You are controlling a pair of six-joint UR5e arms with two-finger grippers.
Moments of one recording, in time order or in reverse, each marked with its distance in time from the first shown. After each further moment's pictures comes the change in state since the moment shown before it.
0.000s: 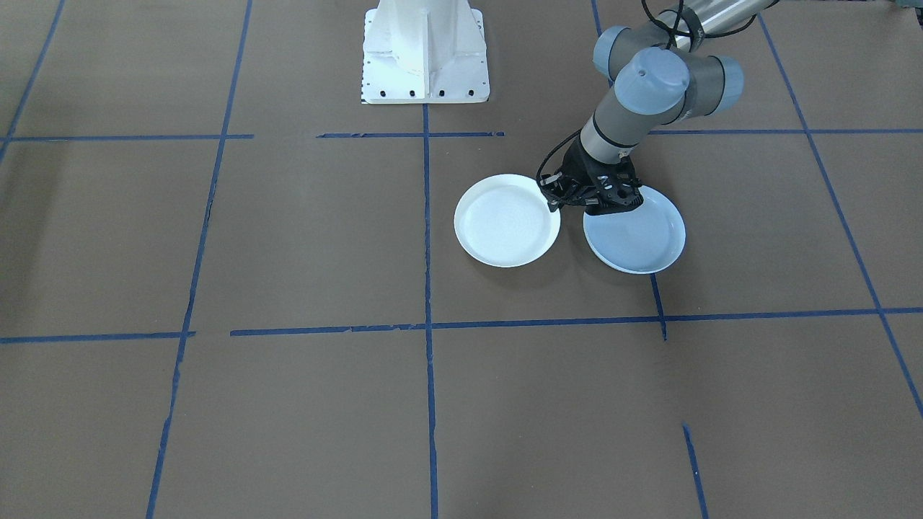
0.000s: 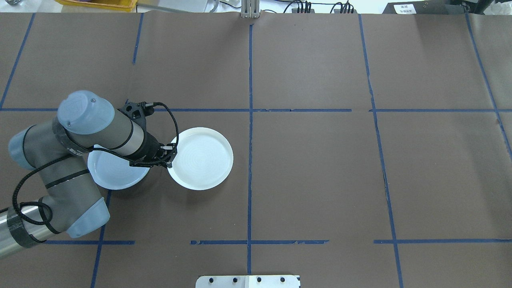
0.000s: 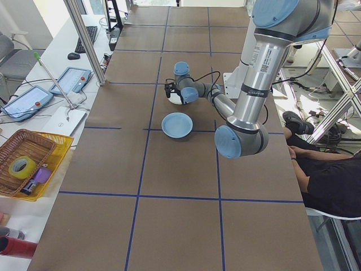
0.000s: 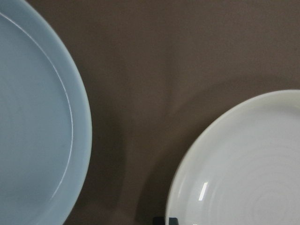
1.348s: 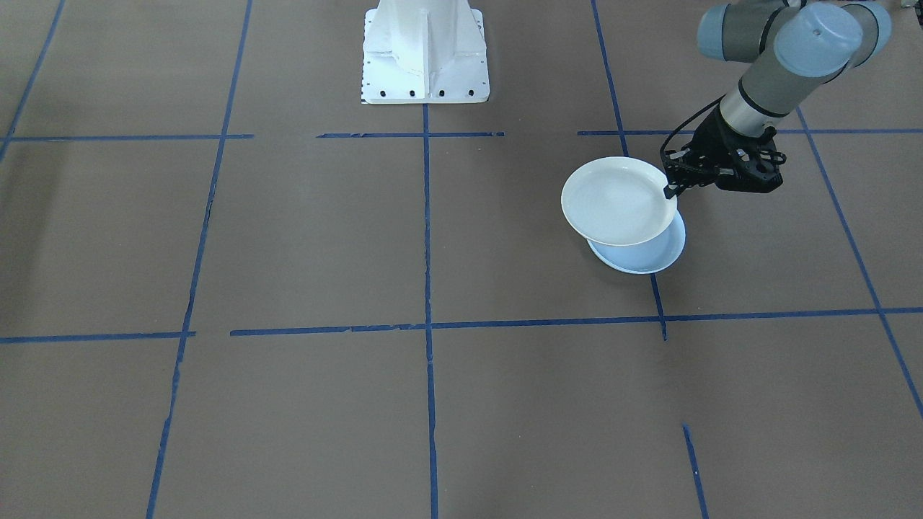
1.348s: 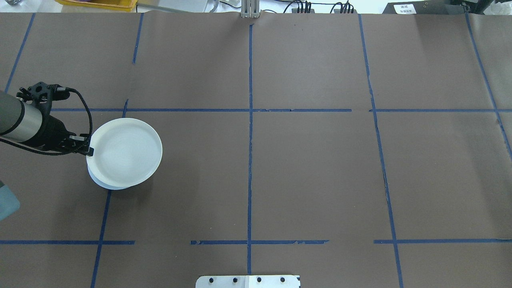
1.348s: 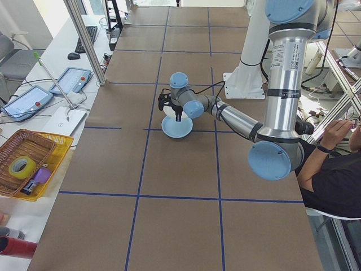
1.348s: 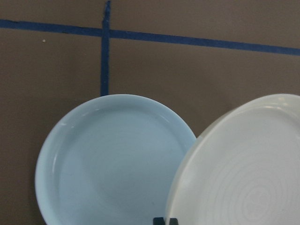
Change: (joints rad) left arm -0.215 0.310 -0.120 -0.057 -0.100 0.400; right arm 0.000 0.000 0.000 0.000 -0.001 0.000
